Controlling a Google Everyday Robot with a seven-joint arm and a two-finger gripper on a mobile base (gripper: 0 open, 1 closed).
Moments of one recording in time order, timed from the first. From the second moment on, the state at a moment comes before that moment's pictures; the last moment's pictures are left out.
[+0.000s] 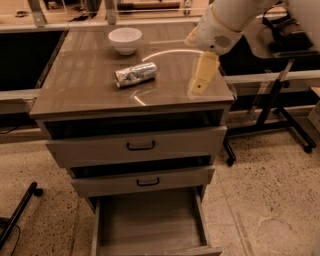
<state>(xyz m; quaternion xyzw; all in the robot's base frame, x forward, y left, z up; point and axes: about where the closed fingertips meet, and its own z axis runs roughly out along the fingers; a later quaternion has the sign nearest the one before) 0.613 -0.088 0.936 -0.68 0.69 0.06 0.23</state>
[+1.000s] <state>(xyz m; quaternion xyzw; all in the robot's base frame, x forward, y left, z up) 0.662 -0.034 0.909 -0.69 0.68 0.09 0.23</state>
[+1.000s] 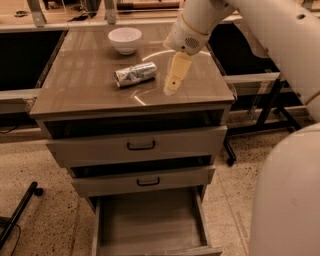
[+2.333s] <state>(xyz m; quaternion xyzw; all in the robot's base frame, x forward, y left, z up) 0.709 0.041 0.870 -0.74 0.64 0.09 0.19</state>
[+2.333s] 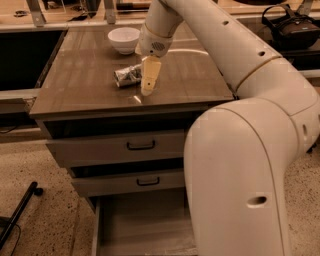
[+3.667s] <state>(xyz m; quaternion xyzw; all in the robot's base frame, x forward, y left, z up) 0.711 0.071 0.843 -0.76 0.61 0.12 0.16</state>
